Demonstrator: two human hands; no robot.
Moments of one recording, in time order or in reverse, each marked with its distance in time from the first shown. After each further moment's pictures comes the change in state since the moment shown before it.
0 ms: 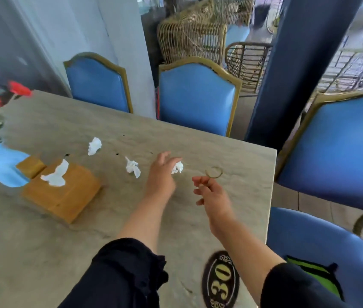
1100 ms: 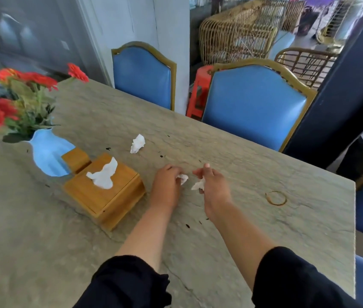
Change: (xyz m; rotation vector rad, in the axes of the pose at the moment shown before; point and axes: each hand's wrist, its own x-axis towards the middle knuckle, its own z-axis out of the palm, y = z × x) left_hand 0.039 -0.124 -0.037 -0.063 0.109 -0.125; right_hand 0.080 -0.009 0.154 -0.030 -0.010 0.096
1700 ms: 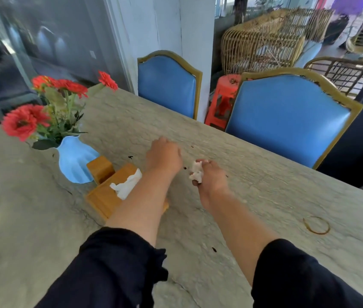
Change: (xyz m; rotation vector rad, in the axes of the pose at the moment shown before) left_hand 0.080 -0.009 -0.080 0.442 0.037 -0.073; right_hand 0.027 -0.023 0.079 0.190 -0.140 0.049
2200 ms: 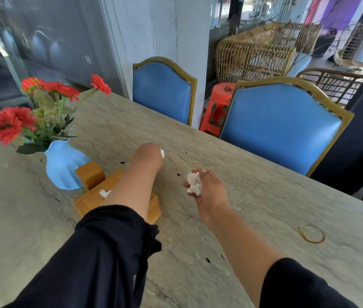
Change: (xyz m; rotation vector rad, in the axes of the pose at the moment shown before) left_hand 0.044 -0.018 0.001 0.128 -0.329 -0.270; right_hand -0.008 -0.001 -0.013 0.044 -0.078 -0.016
